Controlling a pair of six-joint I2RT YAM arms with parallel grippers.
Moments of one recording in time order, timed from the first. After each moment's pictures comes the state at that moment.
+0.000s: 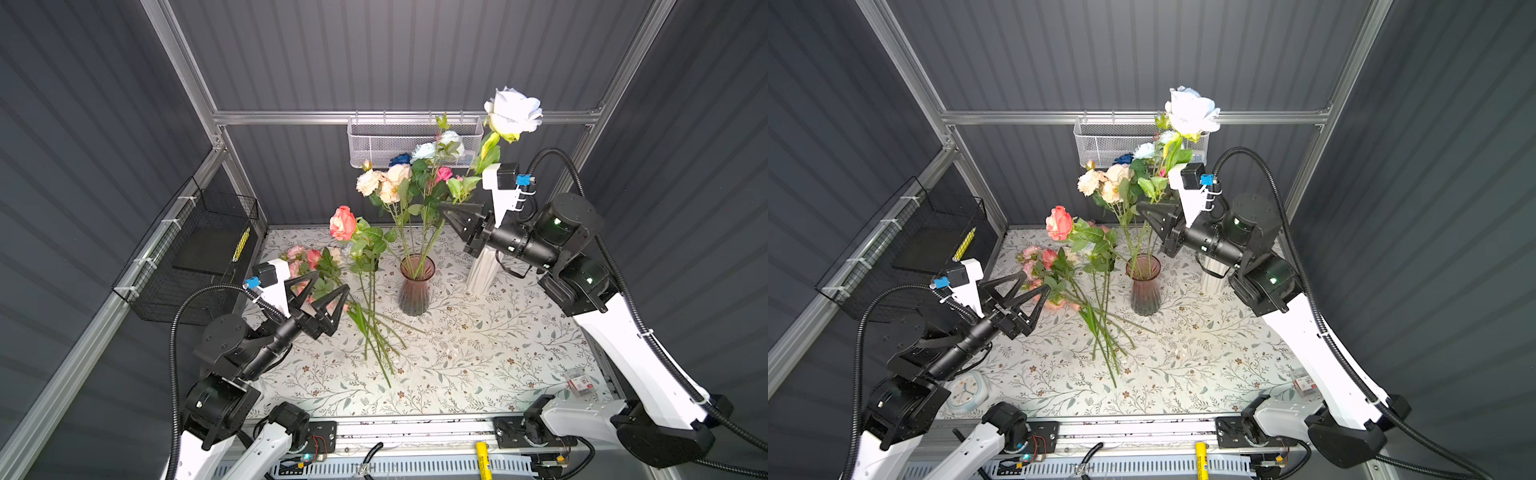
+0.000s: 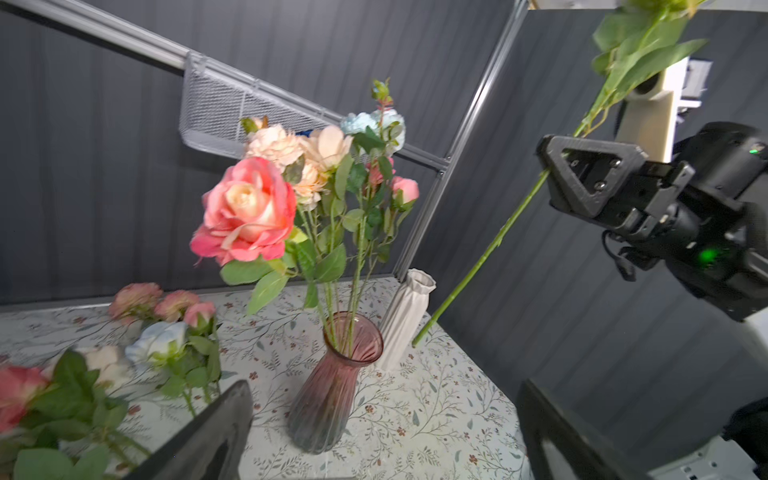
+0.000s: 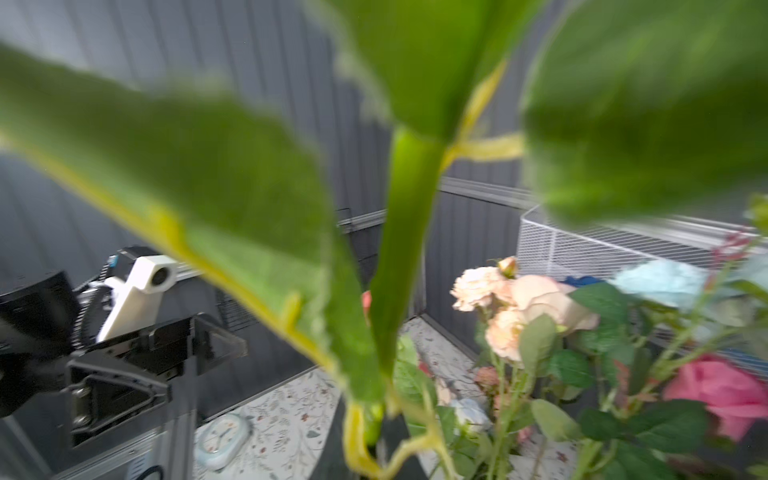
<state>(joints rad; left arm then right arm) -0.48 0.54 0.99 -0.42 0.19 -0.39 0.61 1.28 1.66 -0.25 -0.40 0.09</state>
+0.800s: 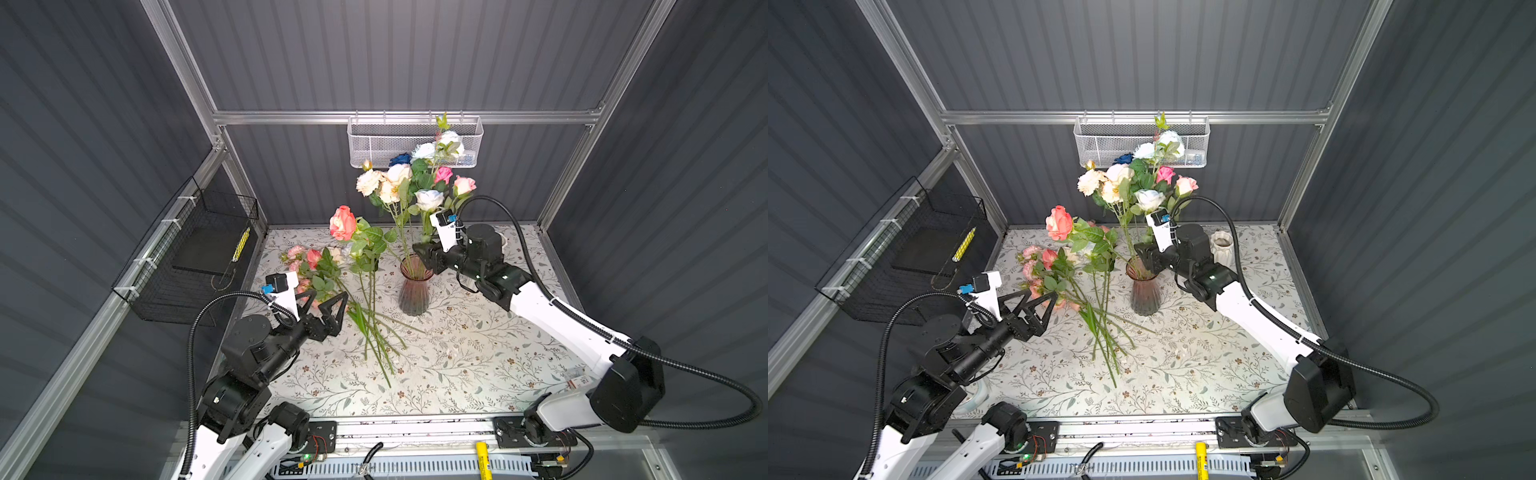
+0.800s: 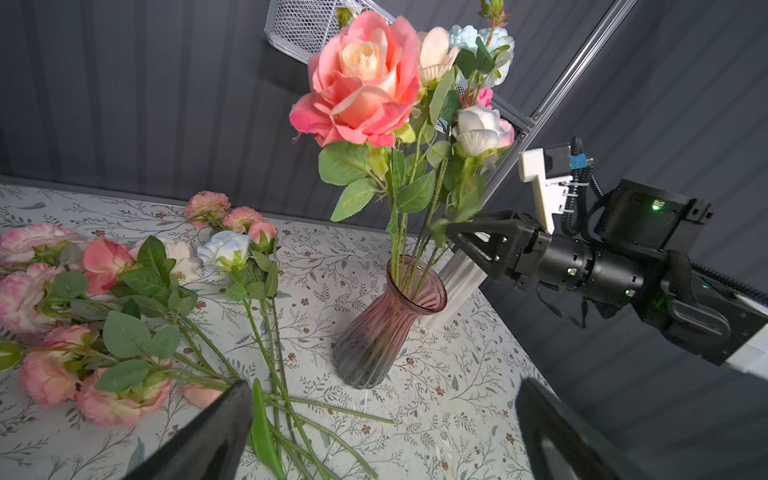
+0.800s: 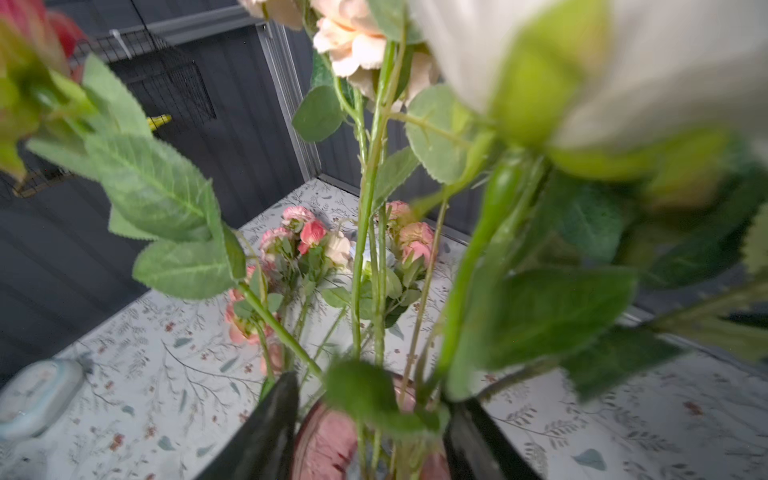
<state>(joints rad) -0.48 0.50 0.86 -0.49 0.08 -0.45 0.58 1.41 1.20 -0.03 -0.18 0.09</state>
